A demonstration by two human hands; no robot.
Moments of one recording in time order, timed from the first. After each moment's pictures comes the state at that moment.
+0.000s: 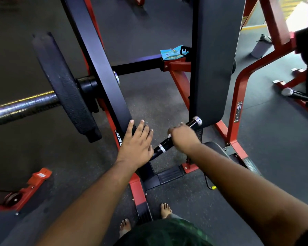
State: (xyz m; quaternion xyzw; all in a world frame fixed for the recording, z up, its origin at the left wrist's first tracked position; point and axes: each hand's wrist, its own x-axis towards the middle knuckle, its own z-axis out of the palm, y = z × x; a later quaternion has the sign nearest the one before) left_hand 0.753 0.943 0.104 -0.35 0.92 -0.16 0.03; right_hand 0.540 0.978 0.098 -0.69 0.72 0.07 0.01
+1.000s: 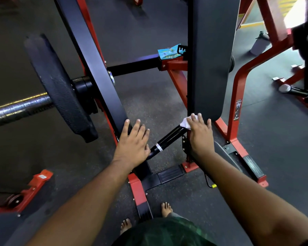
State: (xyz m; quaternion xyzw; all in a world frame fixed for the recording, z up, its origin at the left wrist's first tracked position) left_hand 0.752 0.945 0.106 -0.36 0.92 -0.17 0.03; right_hand 0.478 1.019 0.056 -0.55 0.81 -0.20 -0.03
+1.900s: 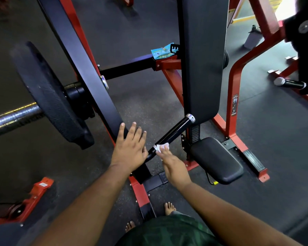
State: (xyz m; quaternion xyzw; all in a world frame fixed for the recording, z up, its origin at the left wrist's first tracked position) left_hand 0.751 0.944 0.106 -0.35 0.92 -0.16 0.02; right_hand 0.590 1.078 0.011 -0.64 0.68 -0.31 0.17
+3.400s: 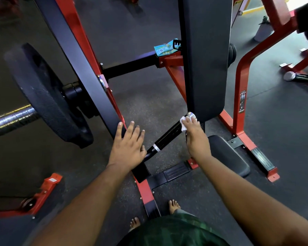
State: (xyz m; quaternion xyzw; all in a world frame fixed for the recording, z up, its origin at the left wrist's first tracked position) left_hand 0.751 0.943 0.098 -0.35 0.92 -0.18 0.00; right_hand 0.495 1.038 0.057 -0.54 0.76 -0.36 0.08
